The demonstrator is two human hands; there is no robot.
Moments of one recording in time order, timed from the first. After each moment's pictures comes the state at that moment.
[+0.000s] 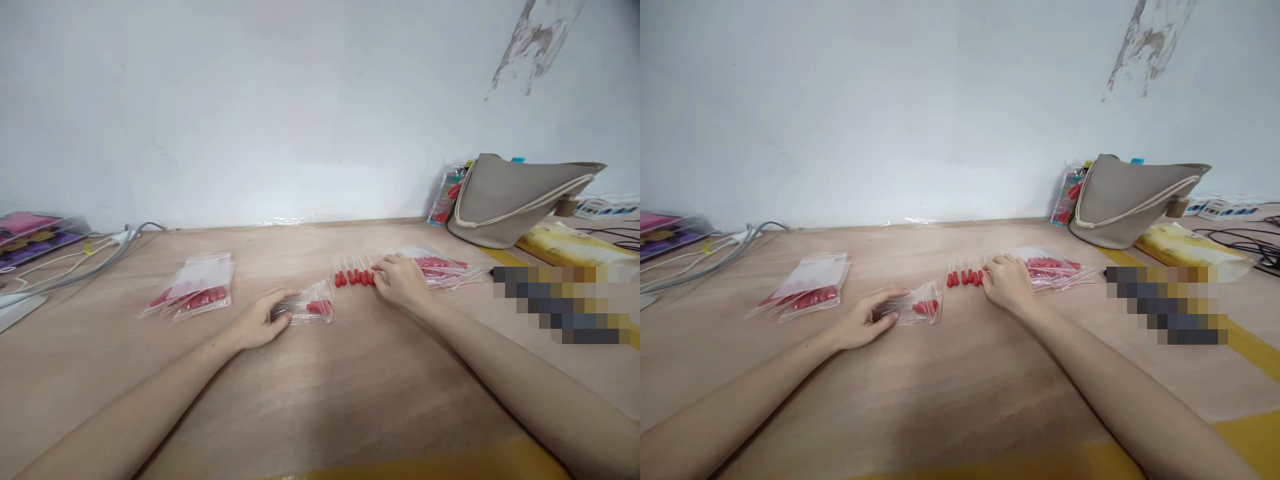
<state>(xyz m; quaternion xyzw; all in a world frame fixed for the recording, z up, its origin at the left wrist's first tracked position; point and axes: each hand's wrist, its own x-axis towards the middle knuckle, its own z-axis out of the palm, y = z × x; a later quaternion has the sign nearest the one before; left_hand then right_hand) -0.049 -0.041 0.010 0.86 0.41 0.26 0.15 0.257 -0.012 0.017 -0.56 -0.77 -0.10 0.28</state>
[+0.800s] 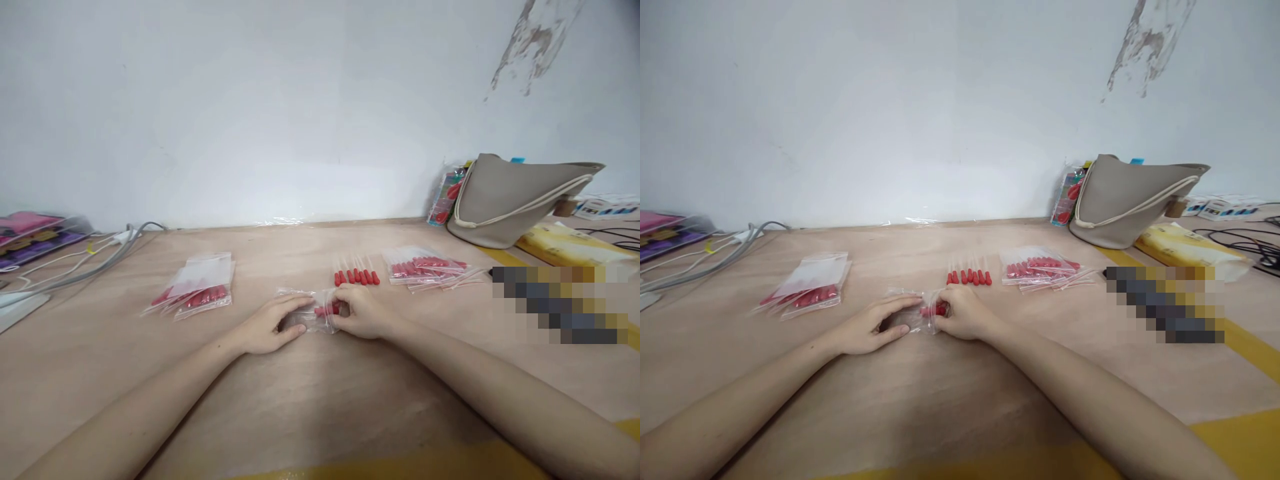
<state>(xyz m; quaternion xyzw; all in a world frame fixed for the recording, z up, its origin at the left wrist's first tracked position) -0.040 -0.045 0.011 0.91 0.33 0.18 0.17 0.192 -0.047 0.016 -0.38 -0.87 0.15 0.28</state>
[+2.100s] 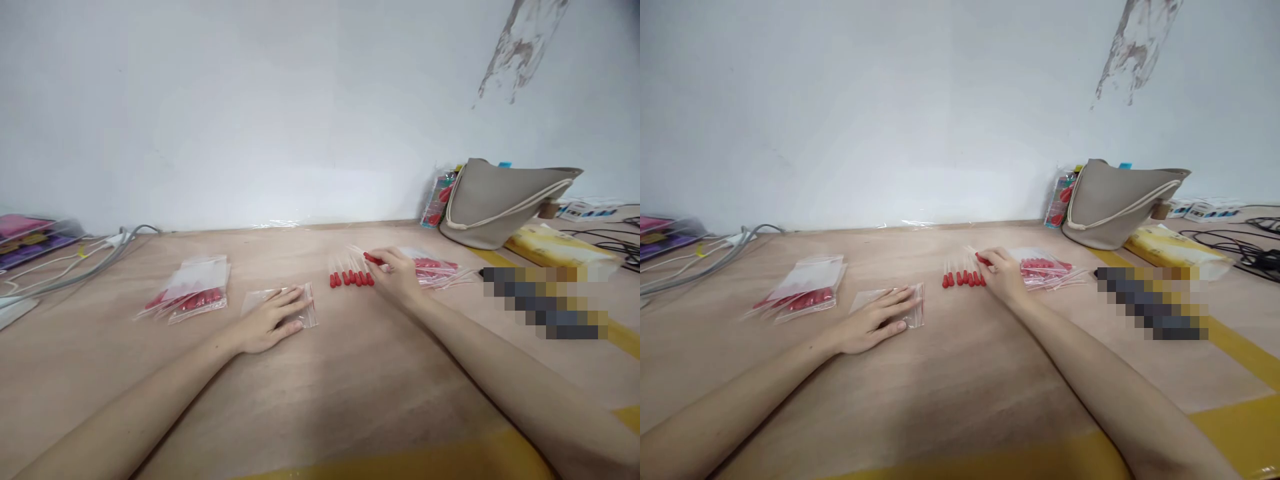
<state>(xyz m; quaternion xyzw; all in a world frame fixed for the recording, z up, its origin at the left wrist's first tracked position) -0.042 -0.038 0.014 0.93 0.34 0.08 0.08 0.264 0.007 0.003 -0.44 -0.72 -0.04 0.53</state>
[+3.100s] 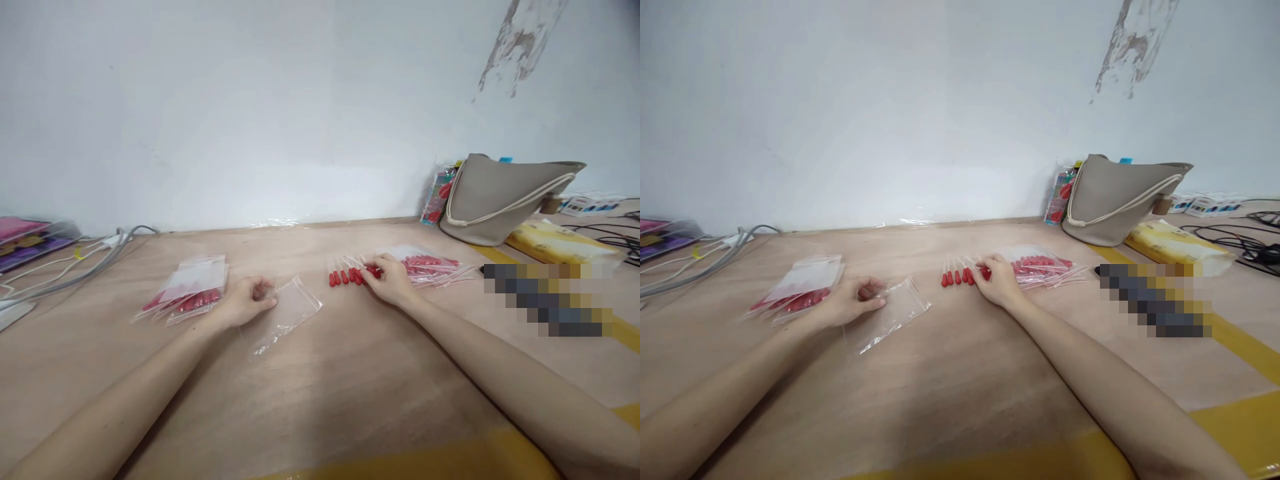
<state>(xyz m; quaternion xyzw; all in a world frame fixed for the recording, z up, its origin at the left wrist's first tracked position) -0.068 -0.011 0.023 0.75 0.60 0.20 0.18 0.262 0.007 -0.009 -0.52 -0.73 0.02 0.44</state>
